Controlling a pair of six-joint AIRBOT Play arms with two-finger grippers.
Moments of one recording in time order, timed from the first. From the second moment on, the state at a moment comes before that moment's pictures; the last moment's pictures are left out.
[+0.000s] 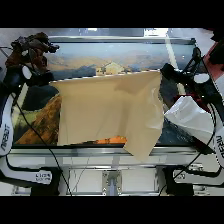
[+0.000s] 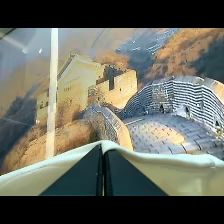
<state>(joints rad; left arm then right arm) 0.10 -1.56 1.44 1.64 -0.84 -1.75 -0.12 -1.41 1.21 -0.64 0.54 1.18</state>
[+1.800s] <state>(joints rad) 0.01 -1.25 1.27 1.64 -0.91 -1.70 -0.16 -1.32 1.20 -1.24 0.98 1.41</state>
